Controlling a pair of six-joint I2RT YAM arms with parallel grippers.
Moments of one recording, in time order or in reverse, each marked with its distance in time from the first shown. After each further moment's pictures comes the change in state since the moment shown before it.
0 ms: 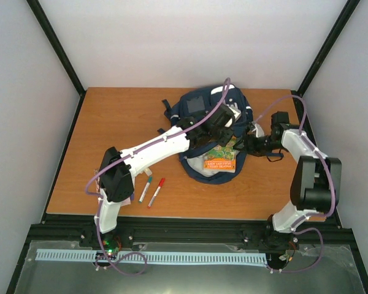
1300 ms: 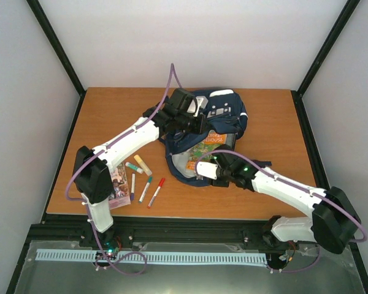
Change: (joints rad) left arm 0.264 -0.195 -0.251 0.063 0.530 -0.331; right arm 0.805 -0.443 -0.361 0.344 0.834 -0.775
